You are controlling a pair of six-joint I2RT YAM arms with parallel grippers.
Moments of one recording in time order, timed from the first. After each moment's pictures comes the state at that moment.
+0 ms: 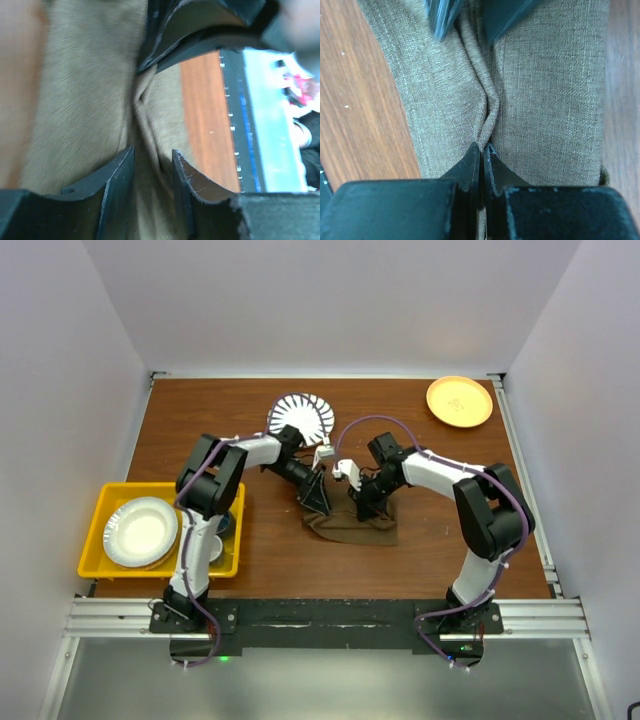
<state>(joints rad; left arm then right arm) -0.46 2.26 1.48 -0.73 1.27 0.66 0.47 1.79 1.08 -0.63 -0.58 -0.73</state>
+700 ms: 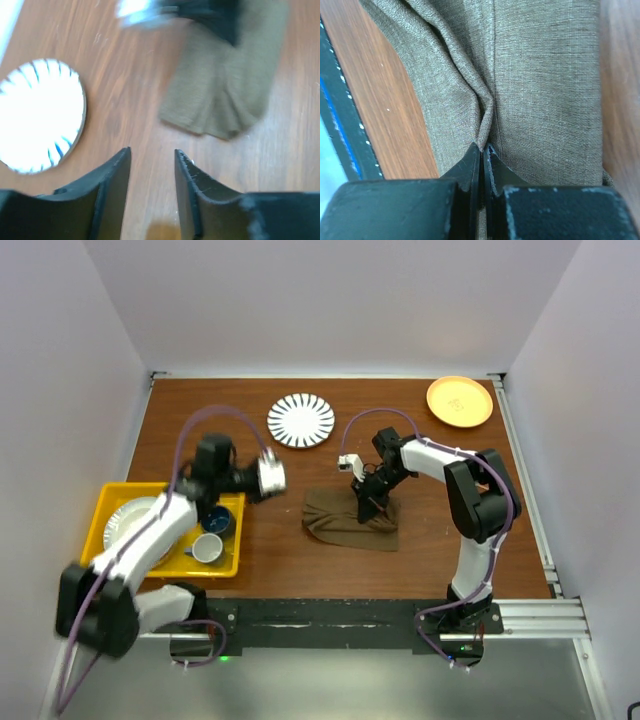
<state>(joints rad) -0.29 1.24 0.85 -0.29 0.81 0.82 0.40 1.92 1.21 -0.80 -0.73 -0.65</state>
